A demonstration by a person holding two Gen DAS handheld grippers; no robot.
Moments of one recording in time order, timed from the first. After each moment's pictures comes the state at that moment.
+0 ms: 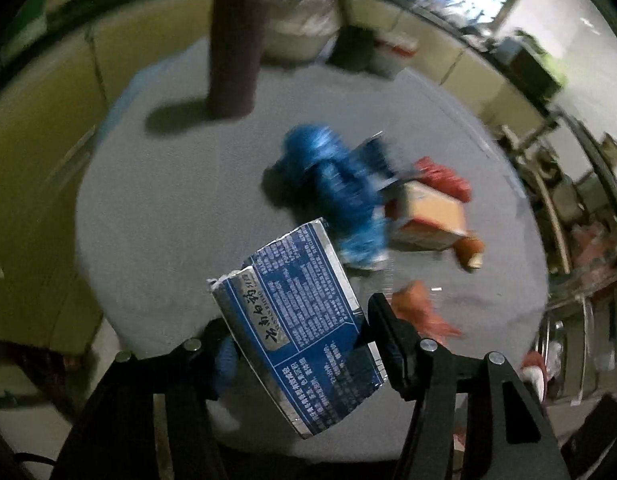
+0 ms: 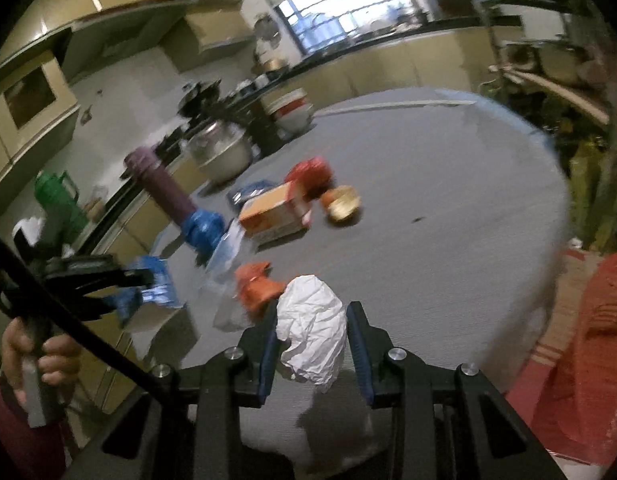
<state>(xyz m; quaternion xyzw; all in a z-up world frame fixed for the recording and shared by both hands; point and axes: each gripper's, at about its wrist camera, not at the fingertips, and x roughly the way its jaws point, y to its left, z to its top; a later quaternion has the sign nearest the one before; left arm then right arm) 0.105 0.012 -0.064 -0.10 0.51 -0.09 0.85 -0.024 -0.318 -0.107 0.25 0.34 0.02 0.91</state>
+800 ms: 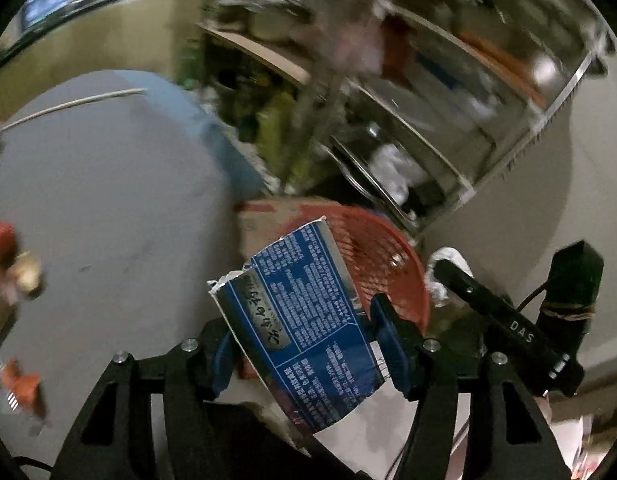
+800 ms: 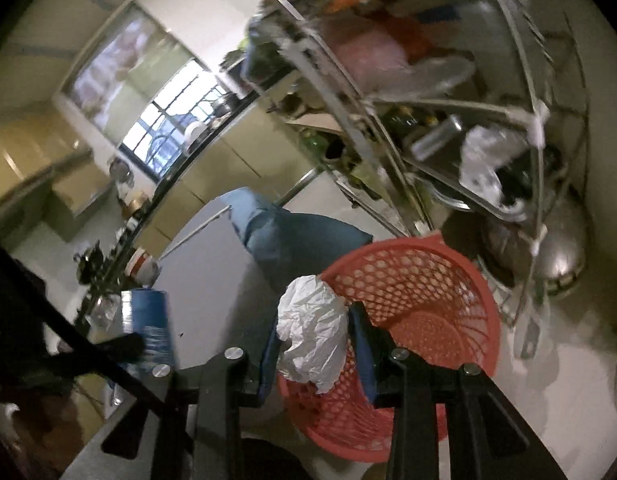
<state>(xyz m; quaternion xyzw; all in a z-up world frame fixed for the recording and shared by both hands) -0.020 -0.398 -0.071 0.16 0.49 -0.49 0.70 -0.212 -0.554 -0.130 0.43 0.24 -0.21 0.84</state>
